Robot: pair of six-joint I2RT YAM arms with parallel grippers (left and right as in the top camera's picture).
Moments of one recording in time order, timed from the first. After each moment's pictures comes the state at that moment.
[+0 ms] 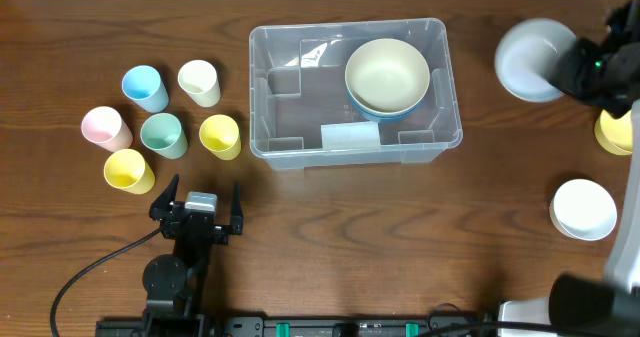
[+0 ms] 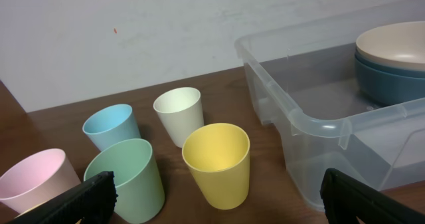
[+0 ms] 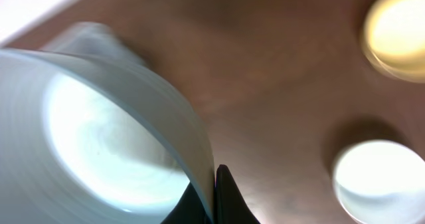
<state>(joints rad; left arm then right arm) -0.07 0.01 0.02 -0.11 0.02 0.17 -0.16 1.60 1.89 -1.29 -0.09 0.32</state>
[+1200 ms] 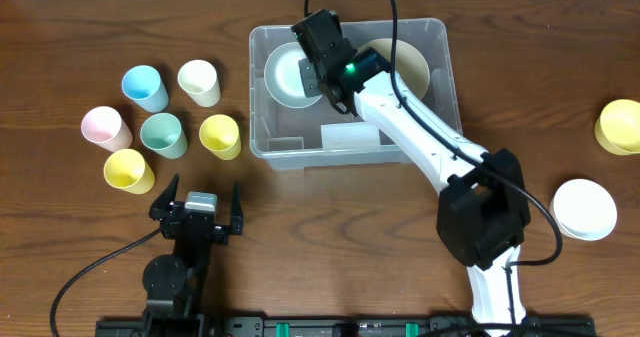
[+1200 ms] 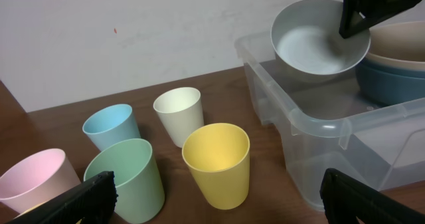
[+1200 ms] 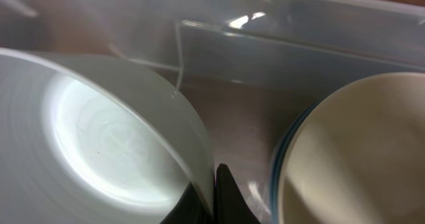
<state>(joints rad) -0.07 0.01 0.02 -0.11 0.02 0.17 0.61 2.15 1.90 -0.69 0.22 0.36</state>
